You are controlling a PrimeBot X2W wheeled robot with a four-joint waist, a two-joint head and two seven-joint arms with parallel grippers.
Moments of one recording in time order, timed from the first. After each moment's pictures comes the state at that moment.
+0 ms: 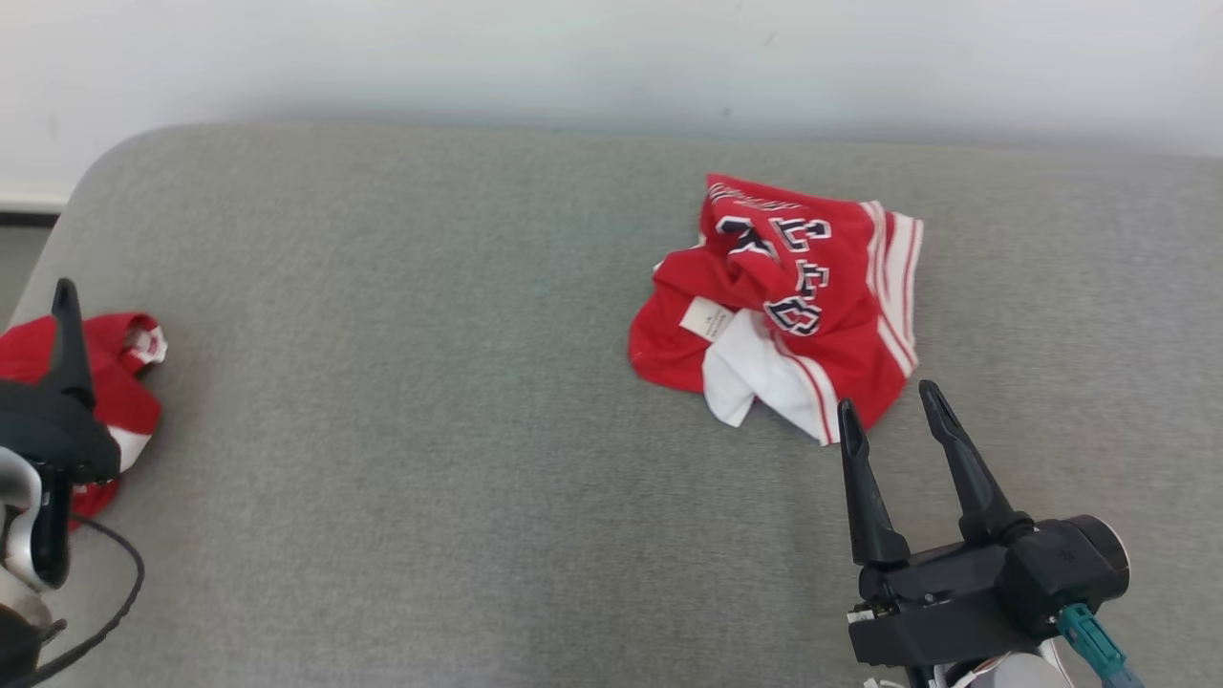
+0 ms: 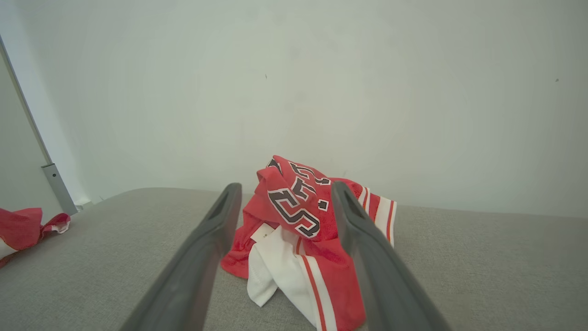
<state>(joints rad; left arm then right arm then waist) -0.76 0.55 -0.38 0.88 -0.75 -0.06 -0.26 -0.09 -0.05 0.06 -0.01 0.04 0.13 -0.26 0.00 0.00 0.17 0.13</state>
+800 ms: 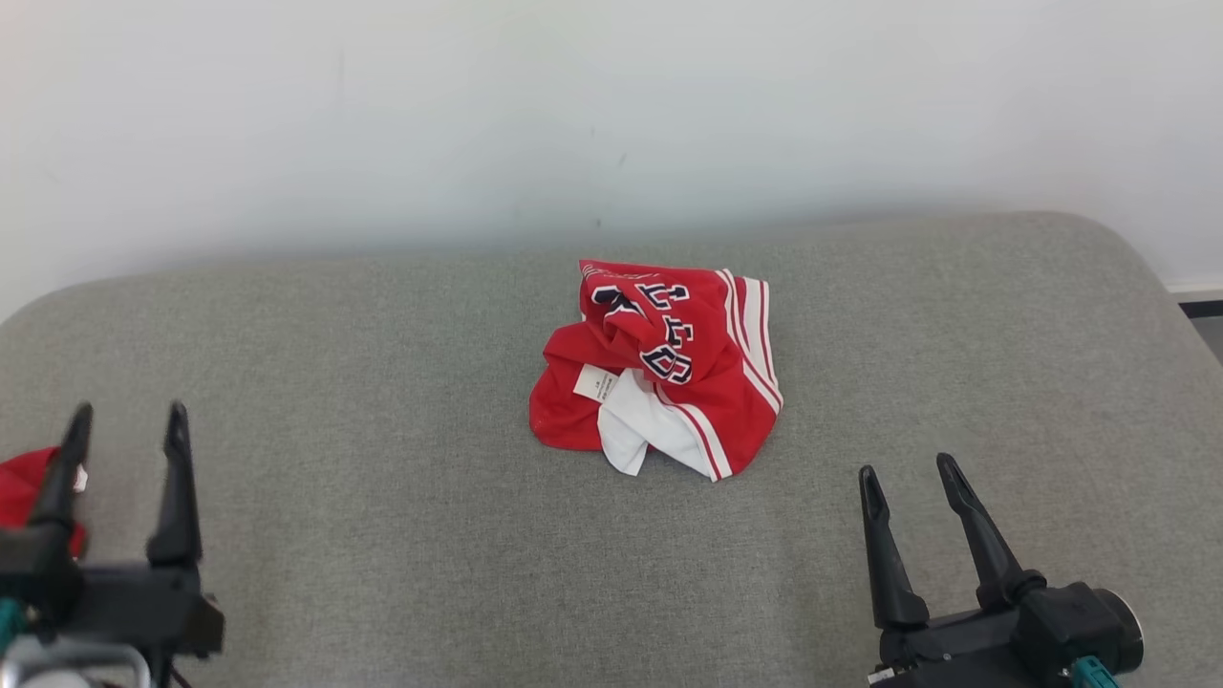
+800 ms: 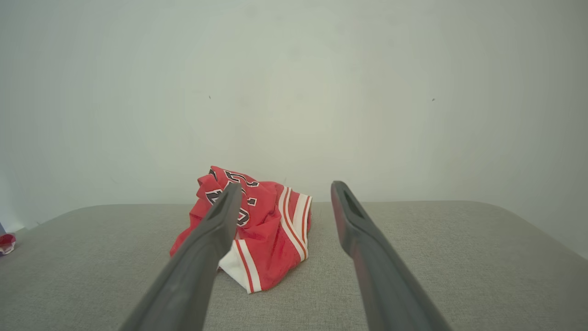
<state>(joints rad) -0.23 0.51 -0.18 0.18 -0.46 0.08 -0.26 0.01 -0.05 0.03 0.02 0.07 0.13 -0.26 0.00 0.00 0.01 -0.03</state>
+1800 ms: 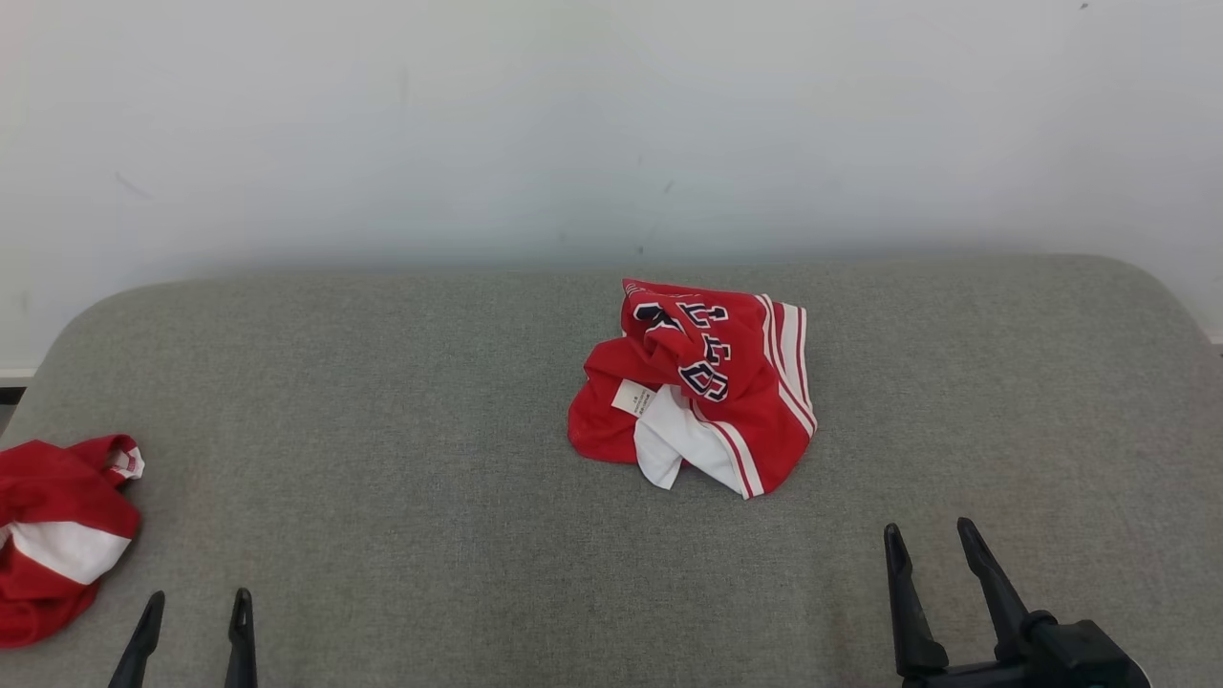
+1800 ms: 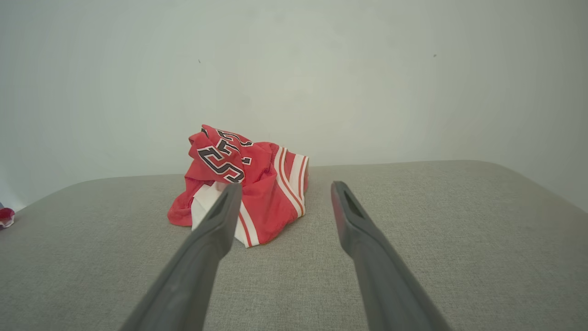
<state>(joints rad) 0.12 0.29 0.00 0.07 -0.27 -0.04 -0.26 0.06 -0.05 -0.02 0.12 0.10 0.13 -0.26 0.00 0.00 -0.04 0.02</state>
